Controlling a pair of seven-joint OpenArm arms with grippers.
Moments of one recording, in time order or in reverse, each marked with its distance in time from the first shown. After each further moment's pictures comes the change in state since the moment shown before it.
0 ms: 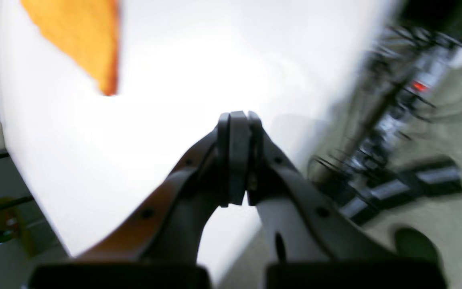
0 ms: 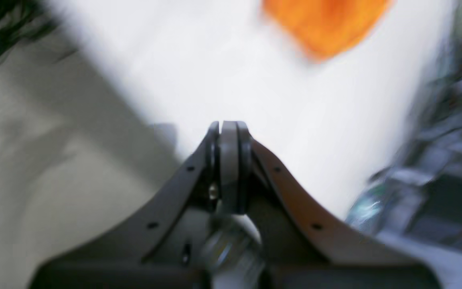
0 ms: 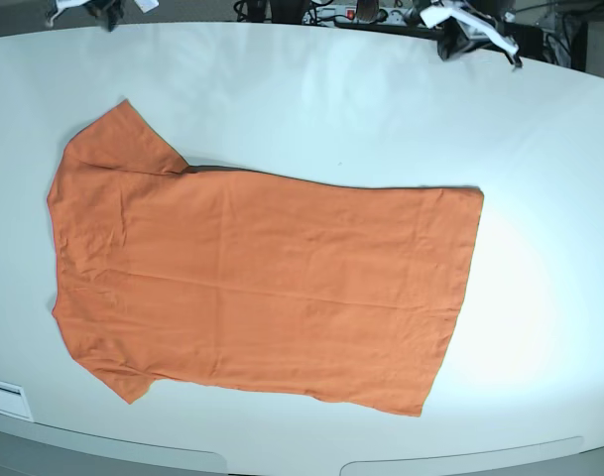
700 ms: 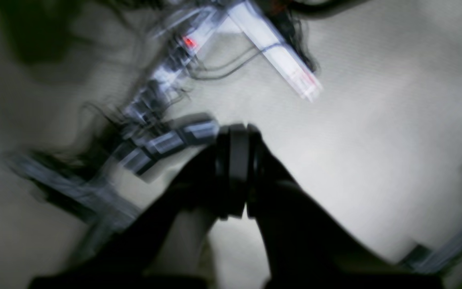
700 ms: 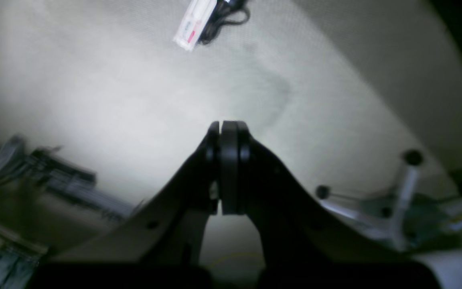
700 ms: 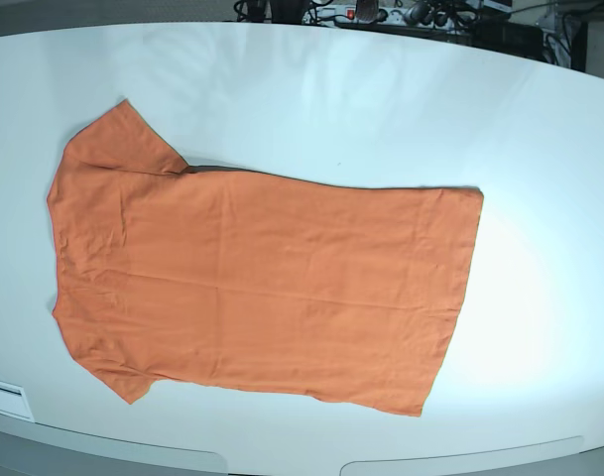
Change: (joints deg) left arm 3.5 15.6 8.9 -20.5 -26.2 -6.5 -5.6; right arm -0.7 -13.0 0.1 -18.2 38.1 17.2 -2.6
